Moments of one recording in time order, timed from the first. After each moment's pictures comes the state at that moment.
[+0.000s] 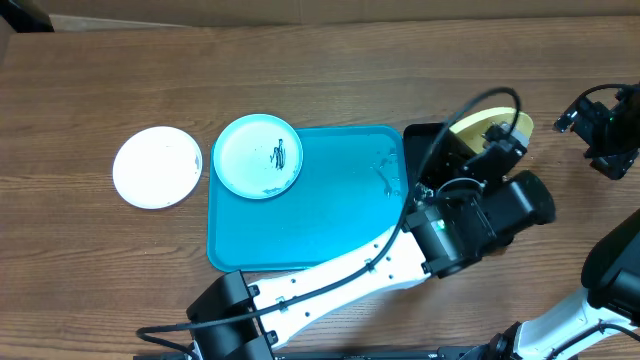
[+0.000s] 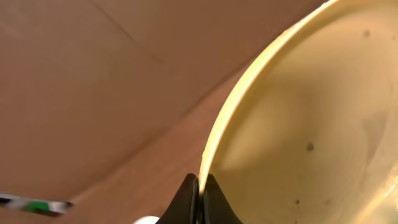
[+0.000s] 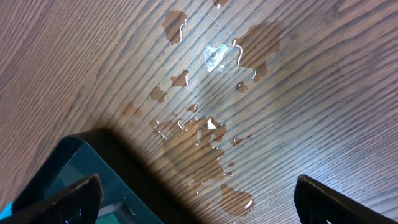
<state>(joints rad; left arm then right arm) -1.17 1.90 1.73 -0.51 -1.06 0.05 -0.47 1.91 1.63 -1.07 -0.18 0.31</state>
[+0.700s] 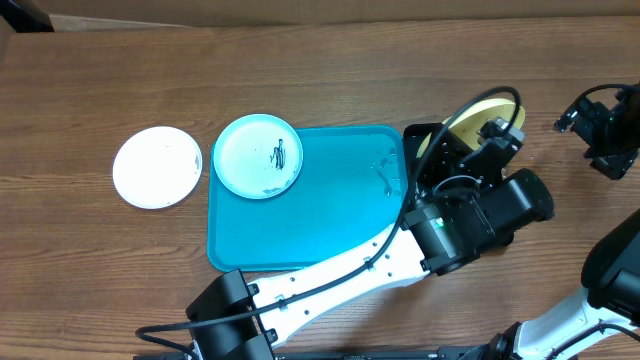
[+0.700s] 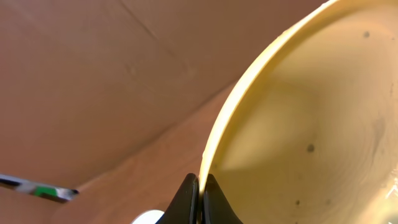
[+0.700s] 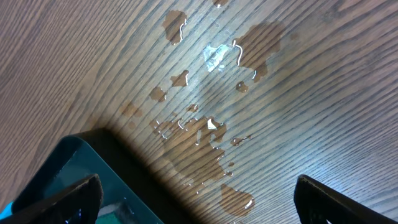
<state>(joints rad) -1.15 1.90 1.73 -0.54 -1.09 -0.02 -0.47 1.91 1.63 -1.07 -0.18 0.30</state>
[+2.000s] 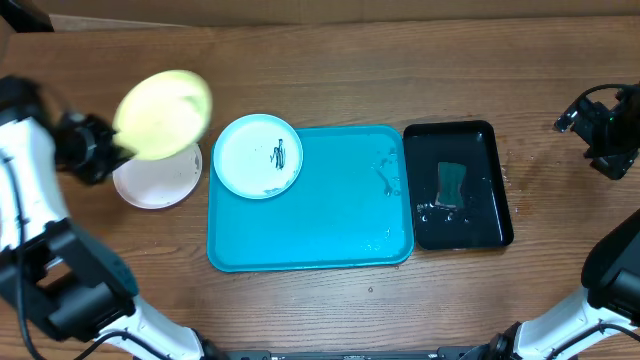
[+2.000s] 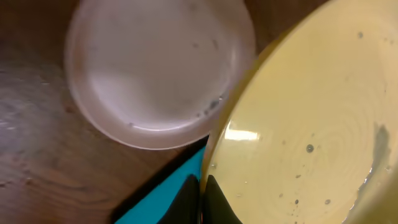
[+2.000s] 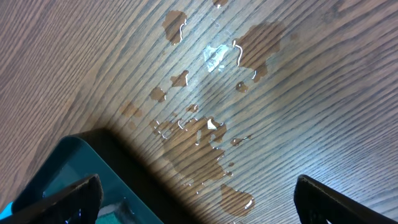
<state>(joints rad) 0.59 1.91 1.71 -1.24 0.43 -0.47 -0.47 1.91 1.63 -1.07 -0.18 0.30</state>
